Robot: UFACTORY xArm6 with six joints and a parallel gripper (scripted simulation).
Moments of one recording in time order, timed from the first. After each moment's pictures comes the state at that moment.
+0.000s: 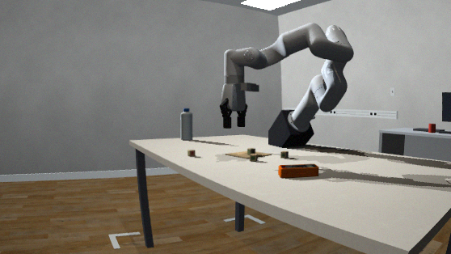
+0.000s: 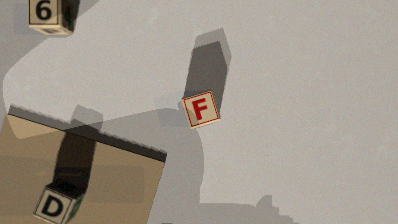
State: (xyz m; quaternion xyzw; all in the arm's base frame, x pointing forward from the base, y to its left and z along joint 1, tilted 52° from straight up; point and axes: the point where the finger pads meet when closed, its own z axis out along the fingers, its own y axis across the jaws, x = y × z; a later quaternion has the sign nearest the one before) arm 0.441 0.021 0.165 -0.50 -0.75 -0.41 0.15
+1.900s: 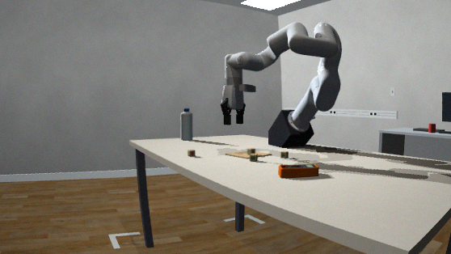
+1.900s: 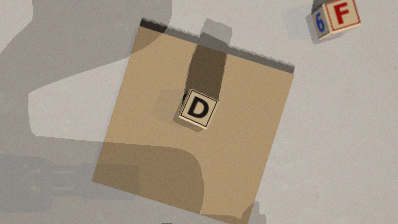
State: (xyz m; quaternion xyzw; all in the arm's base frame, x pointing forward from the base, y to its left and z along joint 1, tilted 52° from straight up) arm 0.378 -0.048 0.068 -0.50 -0.75 -0.41 0.15
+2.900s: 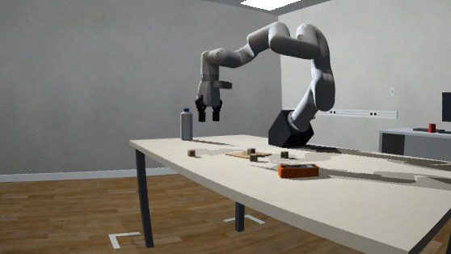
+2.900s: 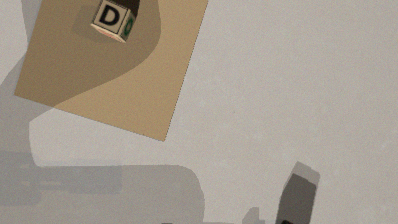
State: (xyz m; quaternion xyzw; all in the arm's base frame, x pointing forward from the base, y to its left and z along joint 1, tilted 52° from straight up) arm 0.471 -0.092 0.062 -0.50 -0.74 -0.41 0.15
